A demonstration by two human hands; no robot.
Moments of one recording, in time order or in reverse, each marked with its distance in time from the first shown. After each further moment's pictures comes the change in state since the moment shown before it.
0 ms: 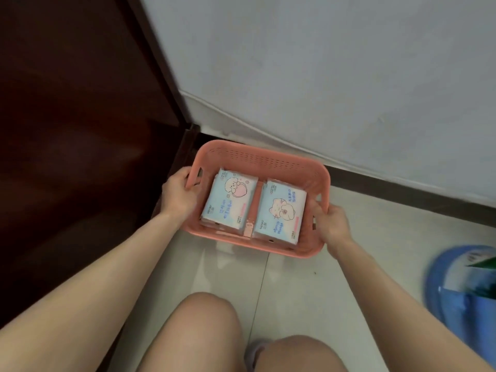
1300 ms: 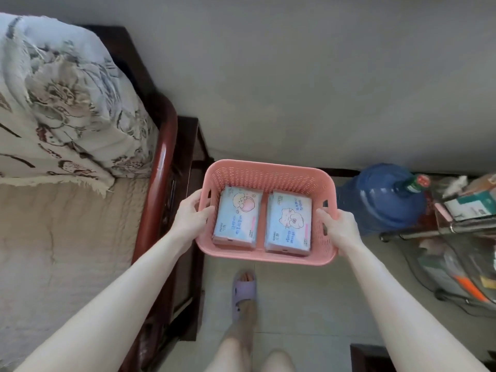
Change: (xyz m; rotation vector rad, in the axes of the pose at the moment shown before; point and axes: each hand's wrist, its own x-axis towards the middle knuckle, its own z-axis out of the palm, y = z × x) left_hand -0.377 0.254 -0.327 -0.131 -0.400 0.044; right_hand -0.494 -0.155 -0.233 0.024 0.133 0.043
